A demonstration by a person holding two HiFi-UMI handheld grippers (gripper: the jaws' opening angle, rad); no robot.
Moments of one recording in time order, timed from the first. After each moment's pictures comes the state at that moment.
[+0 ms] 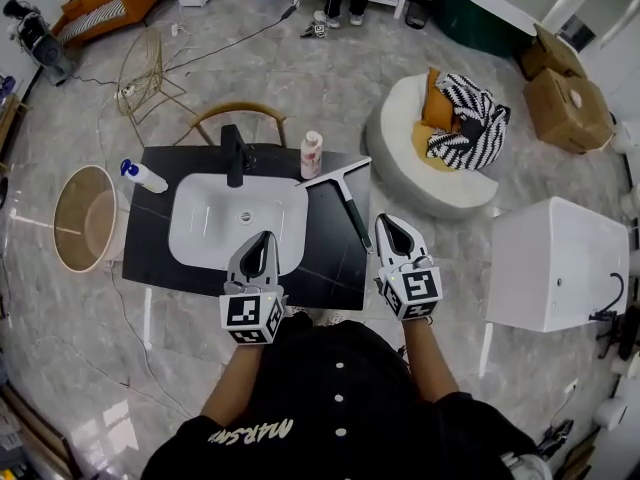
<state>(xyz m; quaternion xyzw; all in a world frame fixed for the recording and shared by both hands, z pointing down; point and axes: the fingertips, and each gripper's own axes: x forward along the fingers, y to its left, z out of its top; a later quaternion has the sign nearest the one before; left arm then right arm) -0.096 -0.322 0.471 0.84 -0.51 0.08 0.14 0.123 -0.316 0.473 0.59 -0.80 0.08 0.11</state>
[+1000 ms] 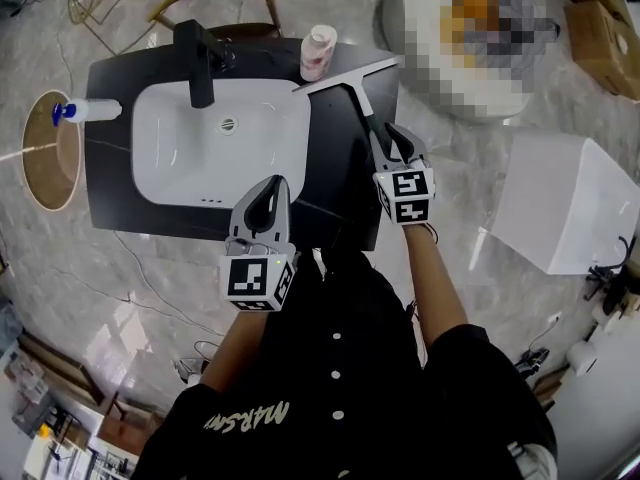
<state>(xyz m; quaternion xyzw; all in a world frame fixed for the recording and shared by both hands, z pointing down) -0.068 -0.348 0.589 0.83 -0.48 0.14 0.24 0.127 -0.395 0.701 0.54 -0.76 0.20 0.30</state>
